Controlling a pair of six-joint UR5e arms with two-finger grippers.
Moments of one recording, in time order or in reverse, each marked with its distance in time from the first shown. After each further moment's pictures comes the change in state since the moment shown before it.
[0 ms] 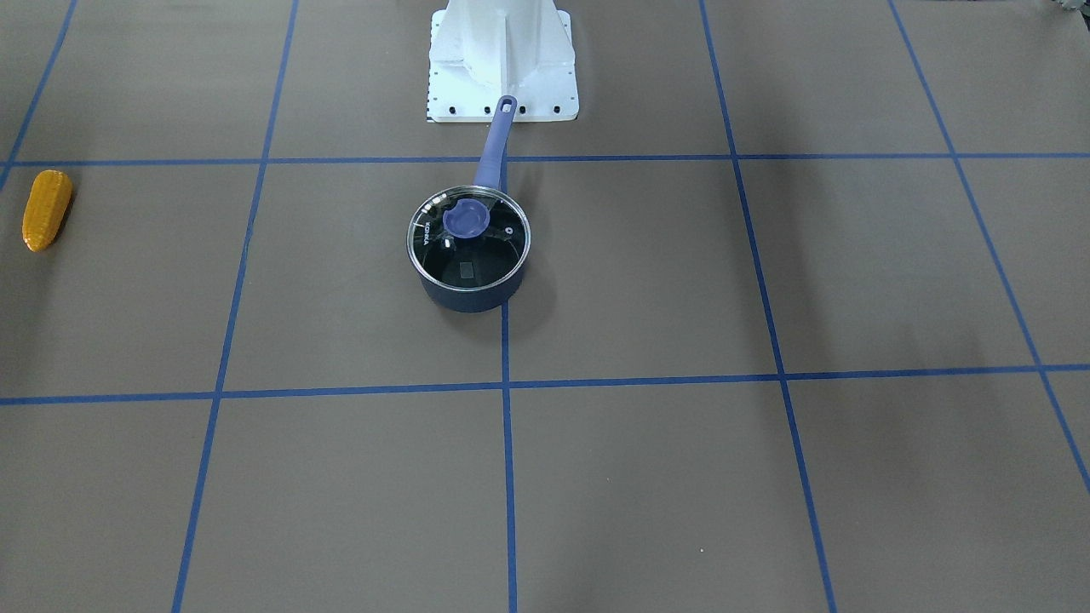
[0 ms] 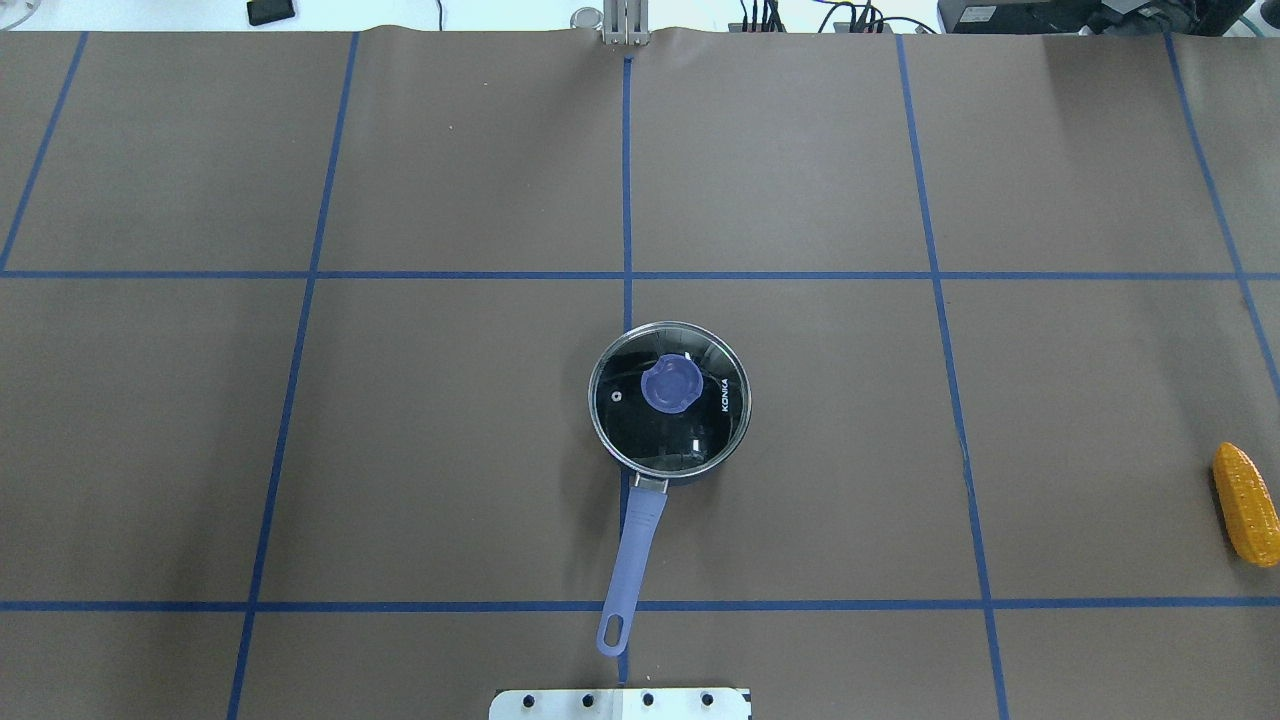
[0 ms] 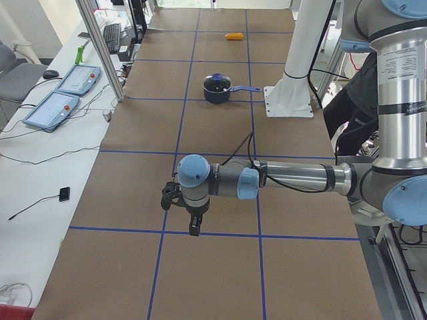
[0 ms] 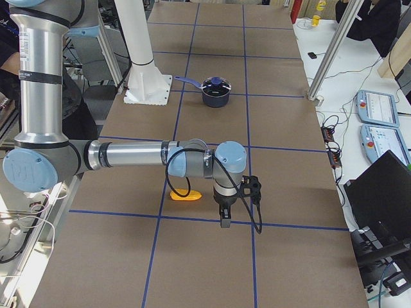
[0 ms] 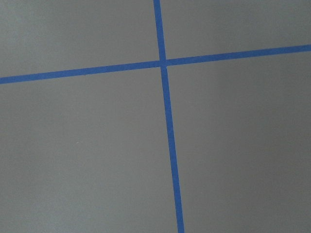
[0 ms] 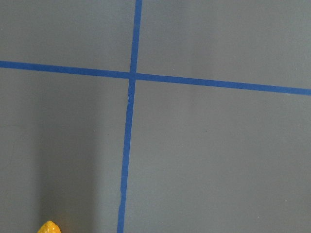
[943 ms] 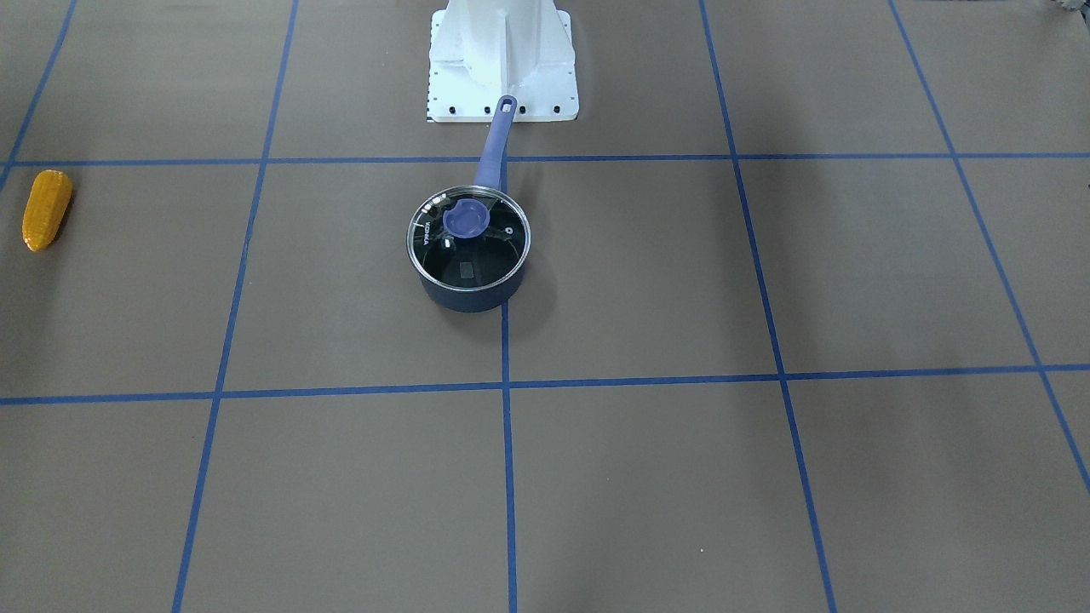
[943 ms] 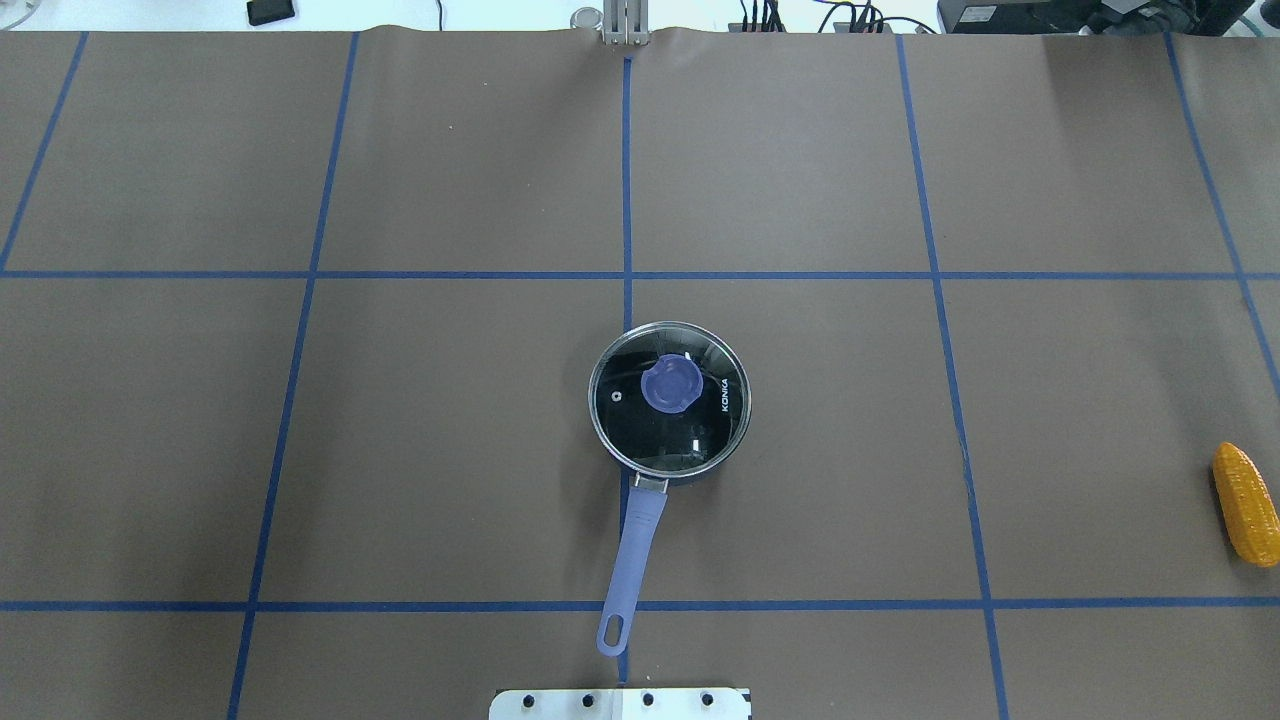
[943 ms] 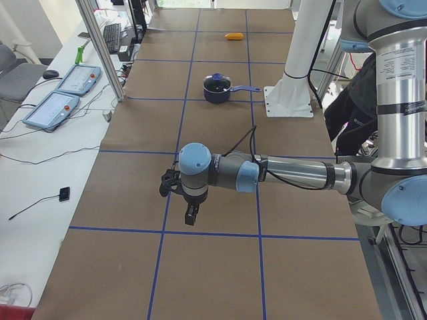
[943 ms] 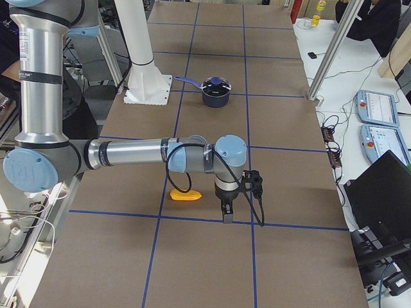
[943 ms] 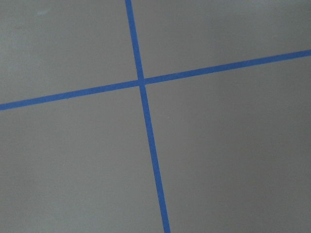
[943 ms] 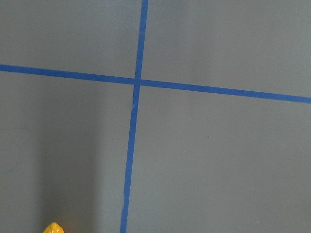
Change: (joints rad) left arm 0.020 0.001 -0.053 -0.083 0.000 -0.007; right arm 0.000 0.006 0.033 0.001 -0.003 0.001
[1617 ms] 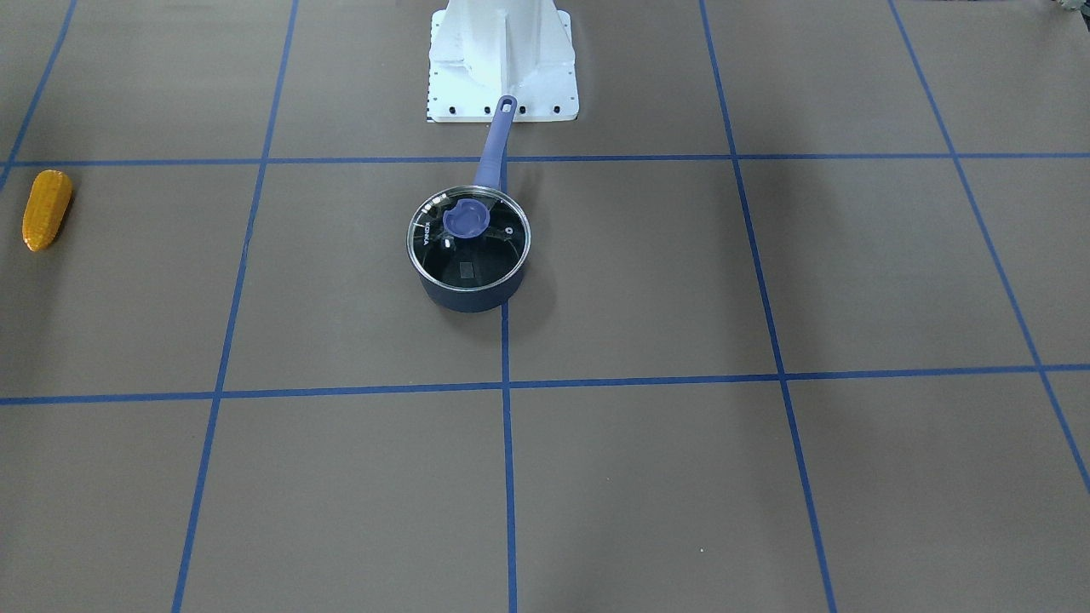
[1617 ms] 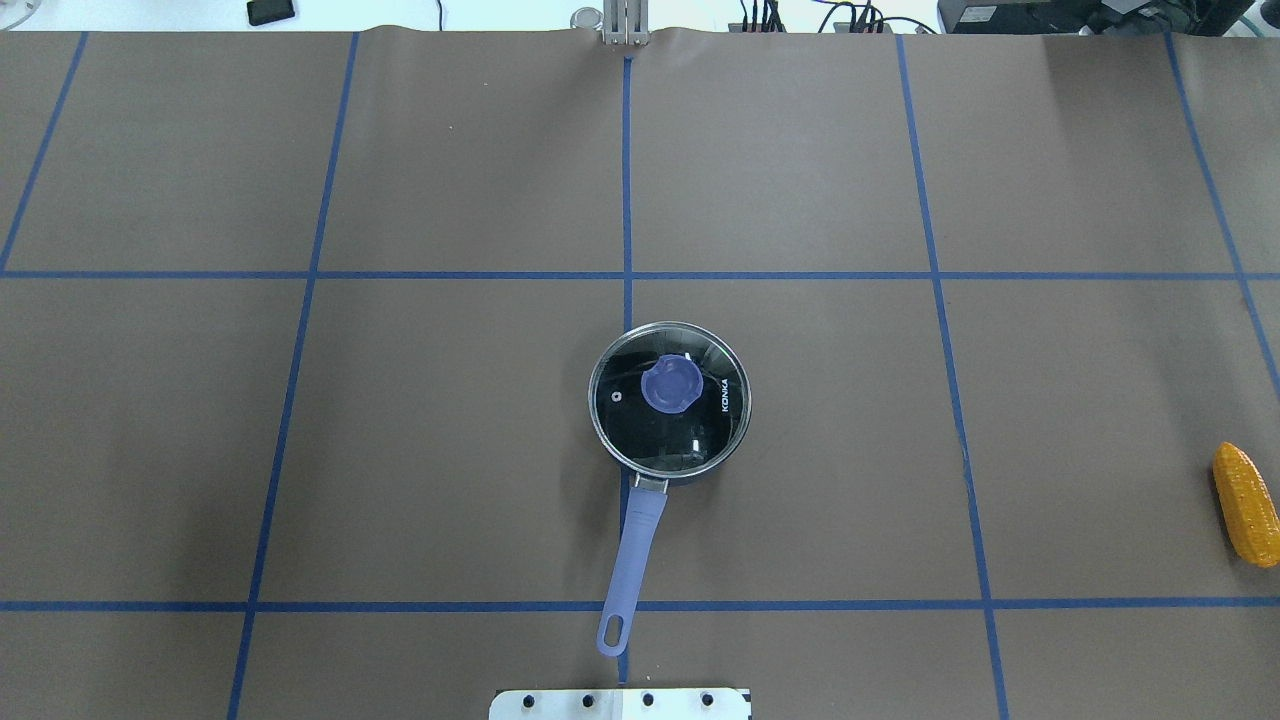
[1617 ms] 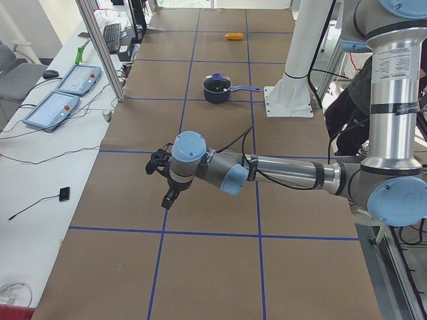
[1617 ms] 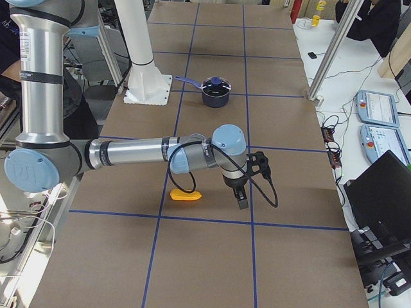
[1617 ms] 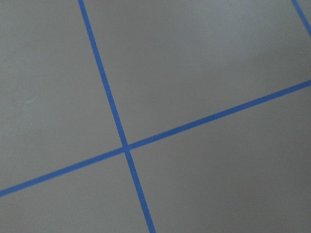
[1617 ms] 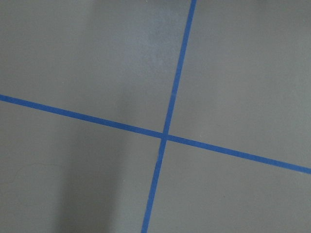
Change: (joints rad) left arm 0.005 -0.072 0.063 -0.289 -0.002 -0.003; right arm -0.002 0.001 -0.001 0.253 0.099 0.009
